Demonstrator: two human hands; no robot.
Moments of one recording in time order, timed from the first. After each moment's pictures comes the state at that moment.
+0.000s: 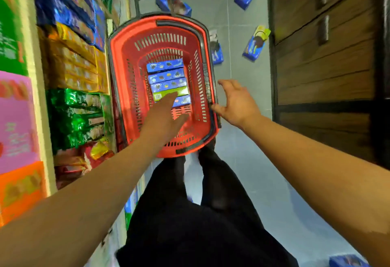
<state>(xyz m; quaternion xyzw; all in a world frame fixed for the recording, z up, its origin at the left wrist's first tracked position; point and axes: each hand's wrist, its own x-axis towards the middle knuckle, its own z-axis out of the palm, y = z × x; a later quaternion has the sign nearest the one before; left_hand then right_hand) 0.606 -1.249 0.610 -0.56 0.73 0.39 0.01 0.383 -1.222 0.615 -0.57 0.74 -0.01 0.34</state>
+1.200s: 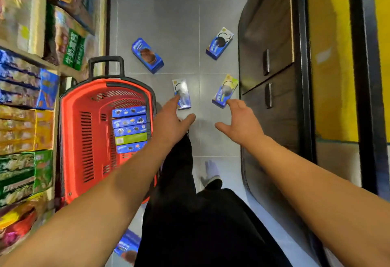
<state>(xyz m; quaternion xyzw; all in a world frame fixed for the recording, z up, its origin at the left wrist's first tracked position) 0.263 -1.363 0.635 -0.64 0.64 0.41 -0.09 0.060 -1.317 0.631 -0.56 0.76 0.00 0.34</state>
